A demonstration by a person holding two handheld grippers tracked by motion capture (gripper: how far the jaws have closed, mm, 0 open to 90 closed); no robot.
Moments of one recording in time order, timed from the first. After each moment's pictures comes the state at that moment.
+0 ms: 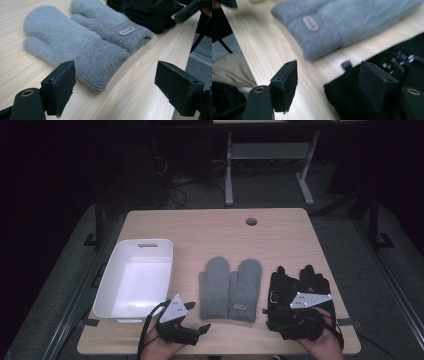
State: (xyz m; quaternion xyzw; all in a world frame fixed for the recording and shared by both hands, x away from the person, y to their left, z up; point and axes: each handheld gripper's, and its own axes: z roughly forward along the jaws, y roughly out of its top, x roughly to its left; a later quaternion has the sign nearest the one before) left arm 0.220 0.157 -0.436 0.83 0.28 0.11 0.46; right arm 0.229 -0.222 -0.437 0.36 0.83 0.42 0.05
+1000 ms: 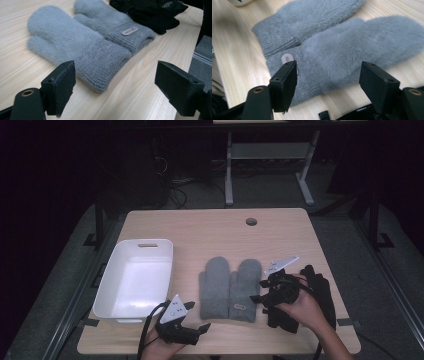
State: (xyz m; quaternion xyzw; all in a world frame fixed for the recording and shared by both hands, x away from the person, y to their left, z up) left arm 0.219 0.155 -0.436 0.83 0.29 0.12 0.46; right arm 0.314 -0.172 -0.409 0.32 0.88 0.34 0.03
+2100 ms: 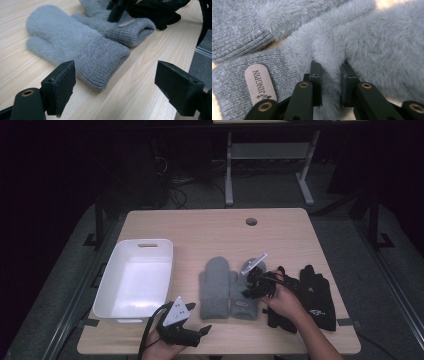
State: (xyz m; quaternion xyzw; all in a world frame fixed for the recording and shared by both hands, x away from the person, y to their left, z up) left arm 0.215 0.152 -0.436 0.84 0.28 0.13 0.45; right arm 0.347 -0.130 -0.445 0.31 0.92 0.25 0.03
